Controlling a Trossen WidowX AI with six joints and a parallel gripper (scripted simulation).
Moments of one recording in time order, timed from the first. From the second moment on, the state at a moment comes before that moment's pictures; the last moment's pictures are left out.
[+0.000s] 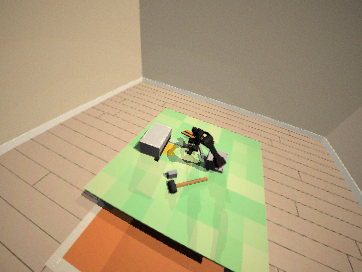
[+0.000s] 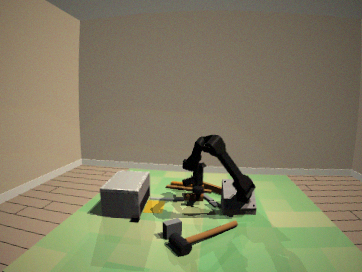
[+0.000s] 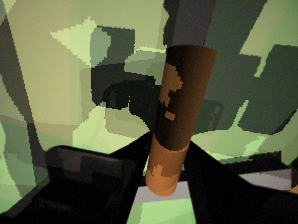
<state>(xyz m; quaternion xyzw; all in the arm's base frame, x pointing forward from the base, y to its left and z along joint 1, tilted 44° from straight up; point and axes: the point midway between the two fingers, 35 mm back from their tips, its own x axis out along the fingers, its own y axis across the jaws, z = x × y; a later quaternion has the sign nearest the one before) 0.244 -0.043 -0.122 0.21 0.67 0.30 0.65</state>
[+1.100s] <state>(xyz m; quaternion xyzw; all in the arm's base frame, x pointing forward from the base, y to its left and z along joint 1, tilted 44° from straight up) 0.246 -0.043 -0.121 0.21 0.66 0.31 0.65</state>
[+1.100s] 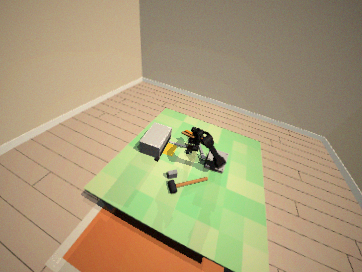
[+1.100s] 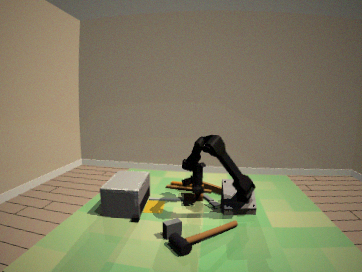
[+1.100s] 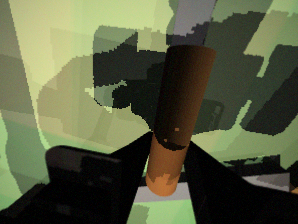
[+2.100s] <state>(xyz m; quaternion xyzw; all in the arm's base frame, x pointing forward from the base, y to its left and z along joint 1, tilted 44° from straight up) 0.287 -0.036 -0.119 0.20 0.66 0.32 0.65</state>
